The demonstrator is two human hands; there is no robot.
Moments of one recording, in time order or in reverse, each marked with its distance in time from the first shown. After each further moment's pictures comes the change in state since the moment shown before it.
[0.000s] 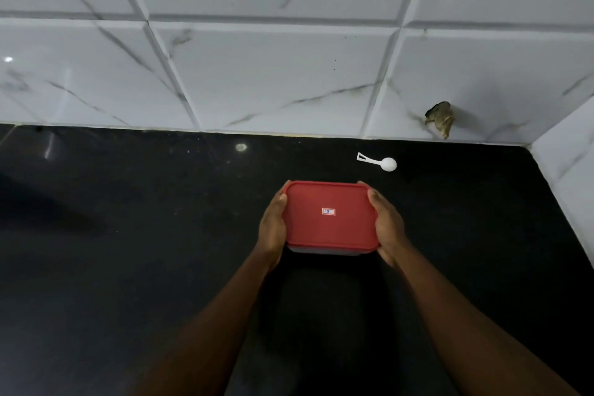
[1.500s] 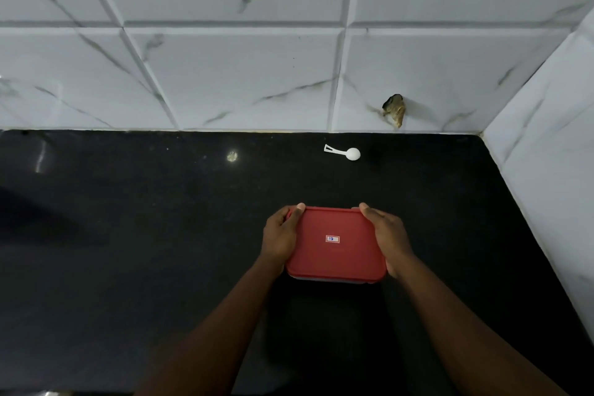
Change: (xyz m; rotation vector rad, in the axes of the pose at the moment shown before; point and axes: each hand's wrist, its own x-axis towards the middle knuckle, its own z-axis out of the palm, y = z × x) left_hand -0.065 -0.031 0.059 0.361 -0.026 -0.013; right_hand -0.065 -0.004 -0.086 -0.224 0.100 0.085
